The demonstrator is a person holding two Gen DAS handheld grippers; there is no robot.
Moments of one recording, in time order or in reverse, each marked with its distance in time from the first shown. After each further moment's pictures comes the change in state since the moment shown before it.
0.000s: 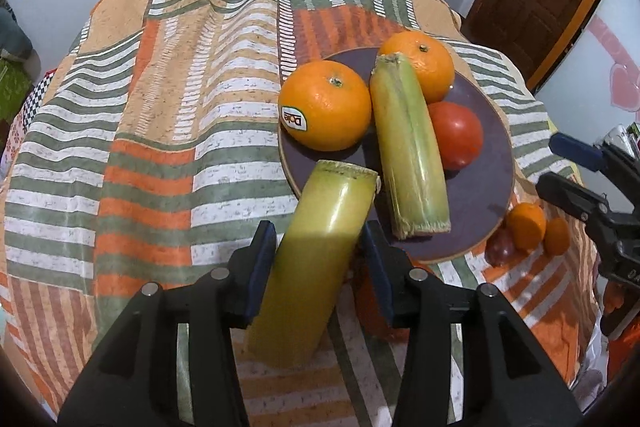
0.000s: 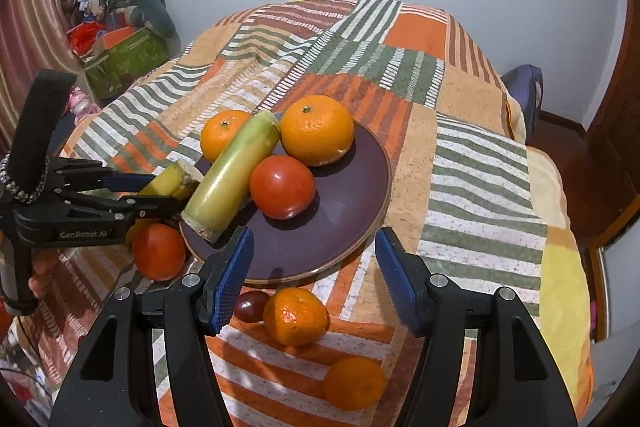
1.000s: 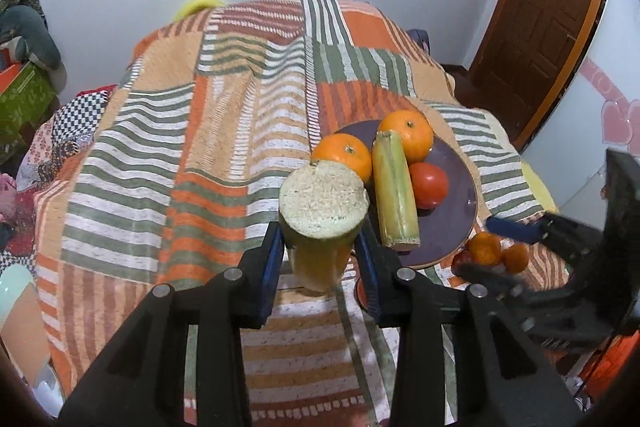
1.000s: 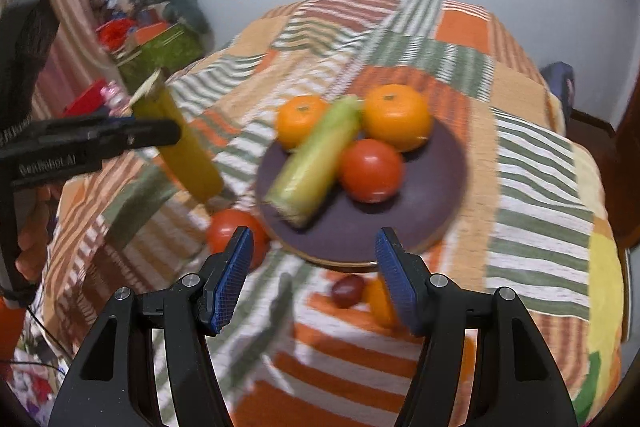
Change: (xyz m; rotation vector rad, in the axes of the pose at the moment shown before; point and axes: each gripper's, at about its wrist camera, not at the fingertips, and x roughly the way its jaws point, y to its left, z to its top) left arm -0.091 0.013 -0.013 -0.049 -0.203 0.018; right arm 0.002 0.053 -0.006 -0.030 0.014 0.123
